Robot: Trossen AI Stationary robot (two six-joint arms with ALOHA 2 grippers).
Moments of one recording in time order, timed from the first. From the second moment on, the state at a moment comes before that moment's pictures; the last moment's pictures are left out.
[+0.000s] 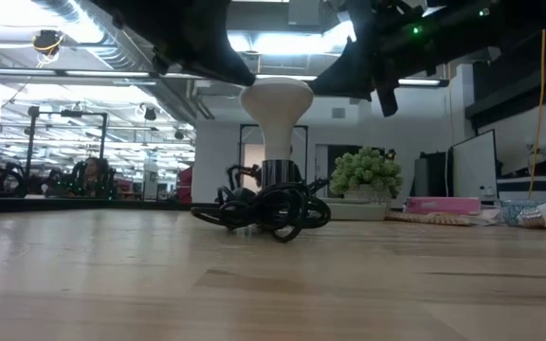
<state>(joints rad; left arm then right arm) -0.39 1.55 0.87 0.09 -0.94 -0.35 0.17 1.49 0.66 0.54 0.53 0.41</state>
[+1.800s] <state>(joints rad) -0.39 1.57 0.87 0.12 -0.91 -0.30 0.12 1.43 0.66 0.47 0.54 0.36</state>
